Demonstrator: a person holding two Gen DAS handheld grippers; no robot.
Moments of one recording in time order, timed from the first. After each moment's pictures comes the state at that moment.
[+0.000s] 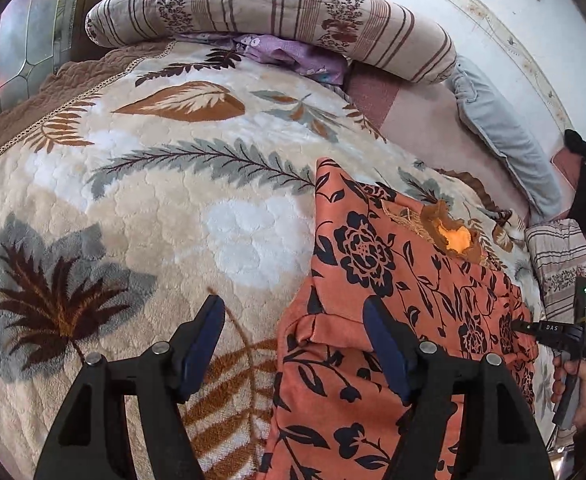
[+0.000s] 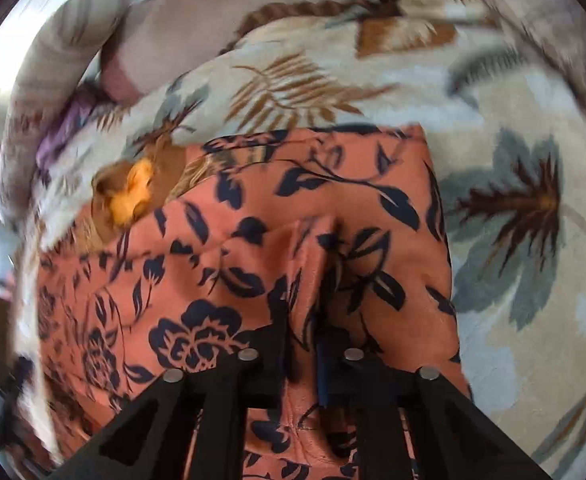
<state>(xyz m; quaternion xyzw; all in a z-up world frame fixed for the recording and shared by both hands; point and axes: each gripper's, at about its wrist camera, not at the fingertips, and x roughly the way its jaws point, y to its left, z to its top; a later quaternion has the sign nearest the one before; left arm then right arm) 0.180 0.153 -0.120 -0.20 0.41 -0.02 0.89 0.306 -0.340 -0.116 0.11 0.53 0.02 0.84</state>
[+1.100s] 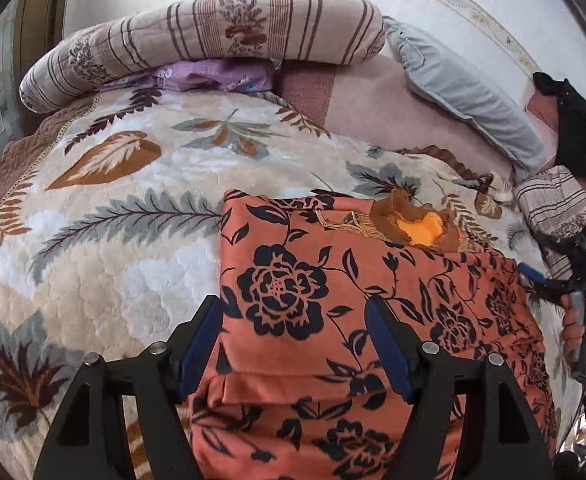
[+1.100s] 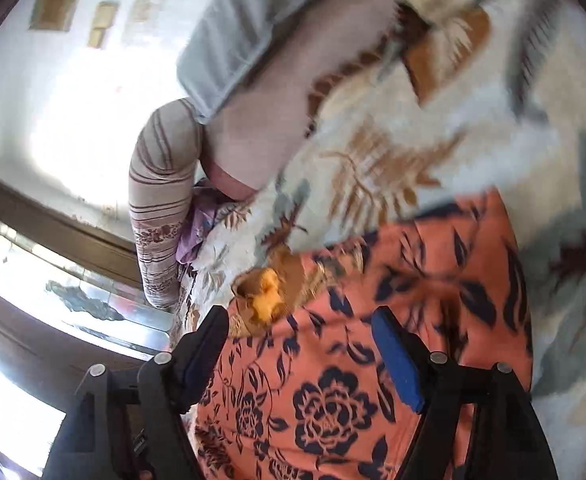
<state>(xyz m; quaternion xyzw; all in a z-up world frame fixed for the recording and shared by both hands) 0.228 0.082 -0.099 -0.10 0.41 -0.06 0.90 0.332 -0.404 -0.102 0.39 0.38 0.20 0.81</state>
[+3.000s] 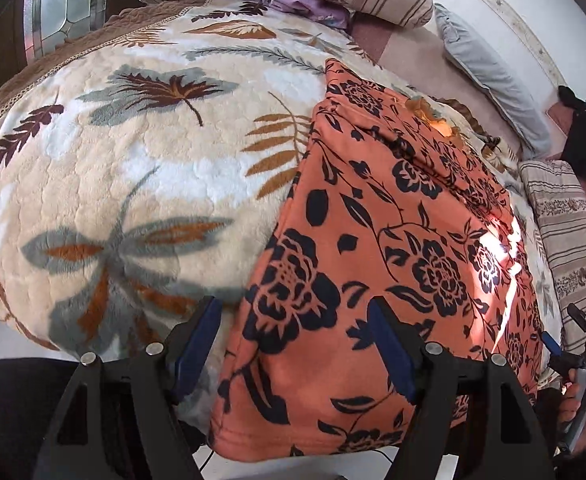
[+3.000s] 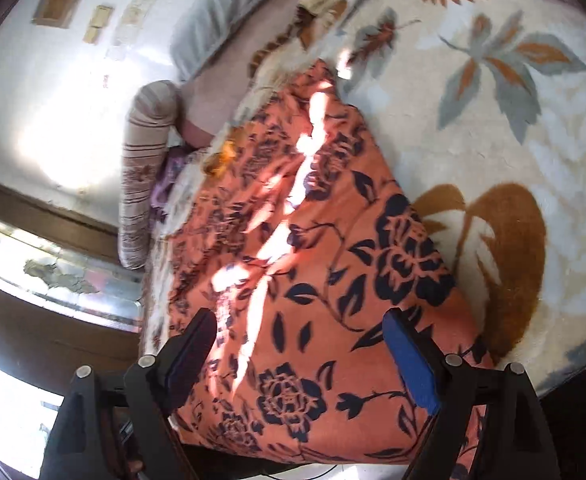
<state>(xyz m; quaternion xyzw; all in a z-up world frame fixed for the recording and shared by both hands) -0.014 0.132 -0.138 -0.18 0.48 -0.01 0.86 0.015 -0.399 -0.131 0.40 0.42 0.12 0.81</state>
